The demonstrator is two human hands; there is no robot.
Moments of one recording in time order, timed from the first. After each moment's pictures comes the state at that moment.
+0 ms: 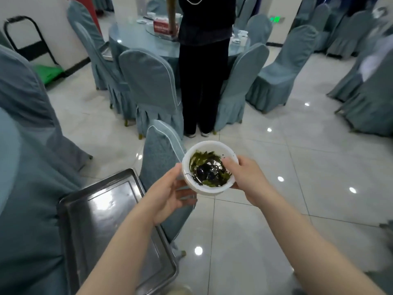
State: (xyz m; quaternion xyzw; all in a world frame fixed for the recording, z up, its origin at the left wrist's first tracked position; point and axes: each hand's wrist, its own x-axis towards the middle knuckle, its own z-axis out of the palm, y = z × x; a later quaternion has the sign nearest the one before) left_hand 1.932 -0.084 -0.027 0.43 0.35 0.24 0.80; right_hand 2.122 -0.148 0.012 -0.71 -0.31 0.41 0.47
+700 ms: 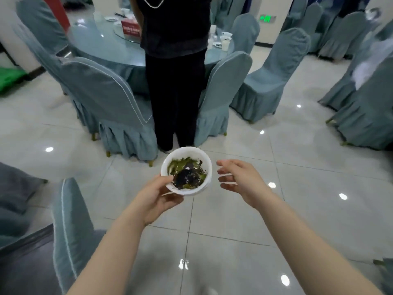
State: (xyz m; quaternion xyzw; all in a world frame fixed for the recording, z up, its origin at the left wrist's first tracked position) left_hand 2.213 0.103 -0.052 0.30 0.44 0.26 0.81; right_hand 2.422 0.026 -0.005 -0.70 -0.24 0.47 0.48
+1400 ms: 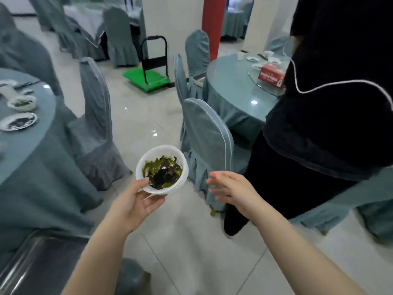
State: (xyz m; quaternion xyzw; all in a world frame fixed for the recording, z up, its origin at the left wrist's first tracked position) left_hand 2.098 0.371 -0.028 0.11 0.49 0.60 0.63; right_hand 2.340 0.456 -0.006 -0.53 -0.50 0.63 0.27
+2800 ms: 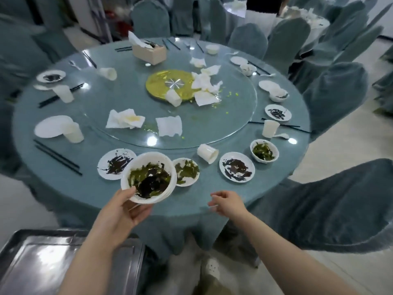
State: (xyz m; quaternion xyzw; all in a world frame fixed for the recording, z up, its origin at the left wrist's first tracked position) left_hand 1.629 0.437 -0.049 -0.30 0.45 0.84 0.06; right_hand 1.539 0.703 -0.120 -0.15 -0.77 0.55 -0.28
